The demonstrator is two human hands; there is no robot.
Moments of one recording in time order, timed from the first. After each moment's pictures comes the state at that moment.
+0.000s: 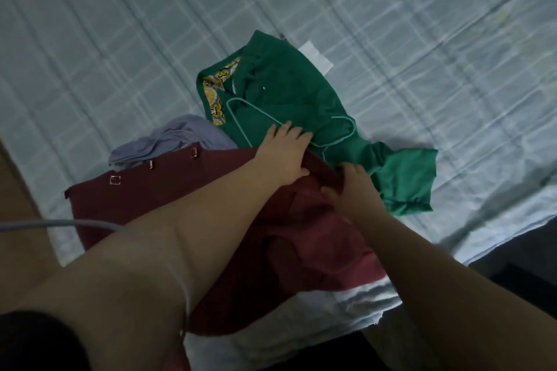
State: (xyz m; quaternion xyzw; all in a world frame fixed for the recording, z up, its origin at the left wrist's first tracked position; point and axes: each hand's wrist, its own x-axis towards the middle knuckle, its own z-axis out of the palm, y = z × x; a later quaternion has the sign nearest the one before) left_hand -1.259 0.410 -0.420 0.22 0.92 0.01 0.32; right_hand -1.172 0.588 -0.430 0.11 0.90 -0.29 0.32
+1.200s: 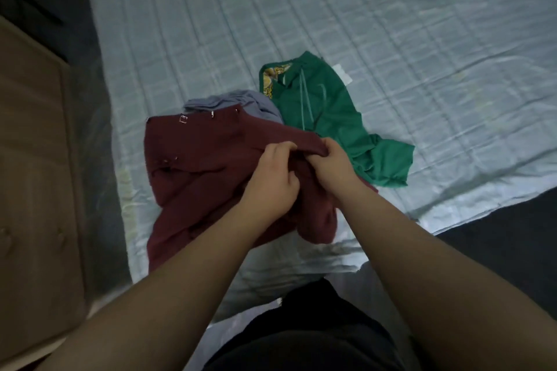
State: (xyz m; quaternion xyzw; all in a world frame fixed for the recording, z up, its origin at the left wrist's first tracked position) left_hand -0.984 0.381 -0.225 -0.05 0.93 0.37 0.02; right_hand -1.043 0.512 -0.238 0.09 0.77 -0.60 0.22
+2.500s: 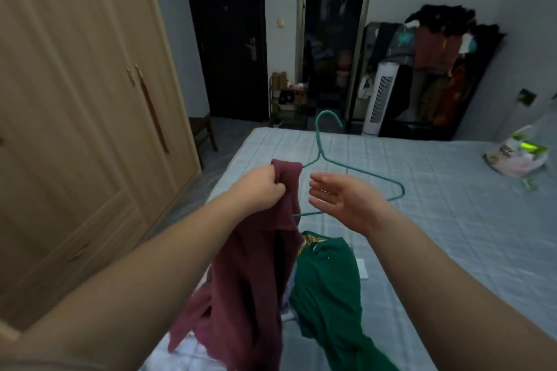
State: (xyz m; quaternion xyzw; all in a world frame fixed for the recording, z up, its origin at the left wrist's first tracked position) left_hand -1.054 0.403 0.083 -0.30 0.92 0.22 -0.07; right_hand -1.172 0.565 0.071 -0.15 0.56 -0.70 0.42
